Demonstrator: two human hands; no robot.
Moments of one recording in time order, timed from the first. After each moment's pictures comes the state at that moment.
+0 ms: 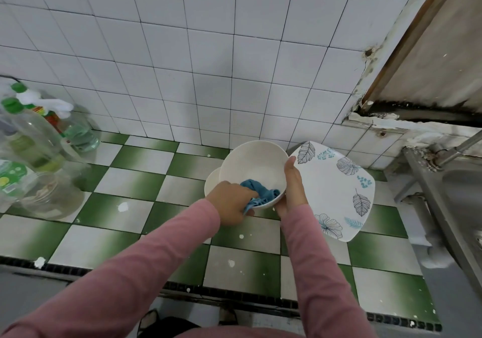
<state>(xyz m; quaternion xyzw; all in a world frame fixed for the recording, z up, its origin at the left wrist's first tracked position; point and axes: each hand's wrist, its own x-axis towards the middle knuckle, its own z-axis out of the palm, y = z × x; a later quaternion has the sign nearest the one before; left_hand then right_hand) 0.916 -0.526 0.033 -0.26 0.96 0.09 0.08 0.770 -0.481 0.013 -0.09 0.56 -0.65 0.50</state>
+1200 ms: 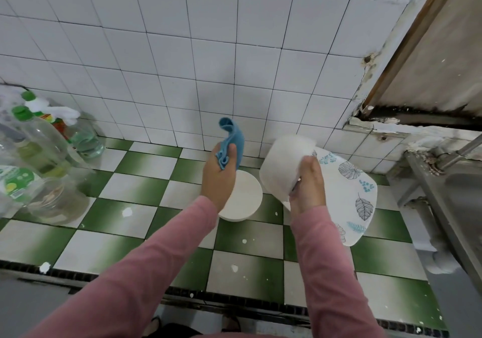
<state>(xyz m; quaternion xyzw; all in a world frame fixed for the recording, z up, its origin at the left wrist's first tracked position) 0.914 -0.526 0.075 -0.47 0.57 0.50 -0.46 0.766 -0.471 0.054 -0.13 0.51 -0.73 0.43</state>
